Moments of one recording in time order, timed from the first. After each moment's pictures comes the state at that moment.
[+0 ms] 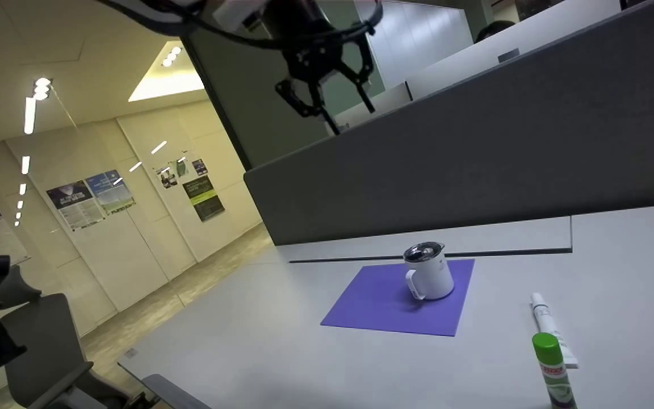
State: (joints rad) arm 0.03 -0.17 -0.37 -2.21 -0.18 2.21 -0.70
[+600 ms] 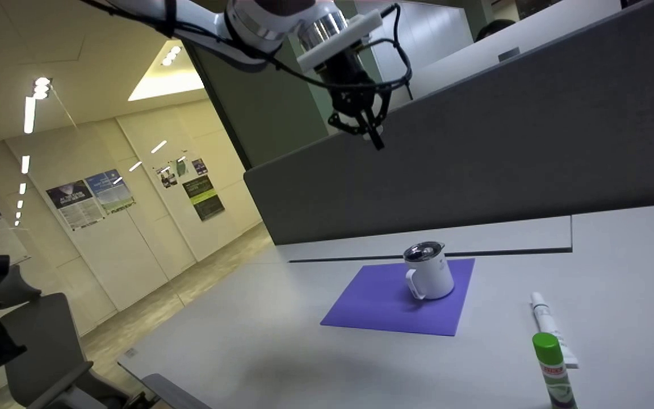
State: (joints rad) arm -0.06 0.29 -0.17 -1.77 -0.09 2.08 -0.76
